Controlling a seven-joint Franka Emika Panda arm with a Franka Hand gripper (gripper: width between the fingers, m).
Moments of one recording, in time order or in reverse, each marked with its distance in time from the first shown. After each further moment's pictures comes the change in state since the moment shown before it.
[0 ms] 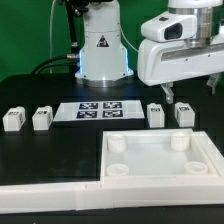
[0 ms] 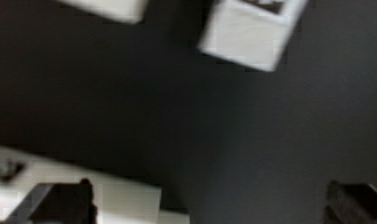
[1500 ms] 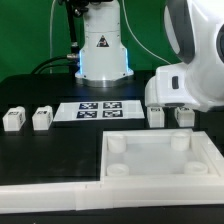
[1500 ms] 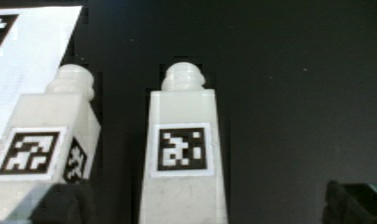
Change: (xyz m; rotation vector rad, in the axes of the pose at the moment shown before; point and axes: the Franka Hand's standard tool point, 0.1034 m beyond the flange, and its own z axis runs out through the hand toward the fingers) arm -0.026 -0.006 0.033 0.015 -0.891 0.125
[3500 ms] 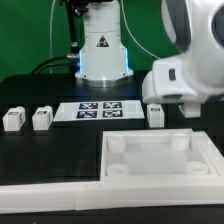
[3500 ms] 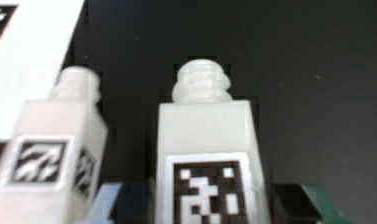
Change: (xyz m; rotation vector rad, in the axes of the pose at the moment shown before) arm -0.015 0.009 -0.019 0.001 0.083 -0.048
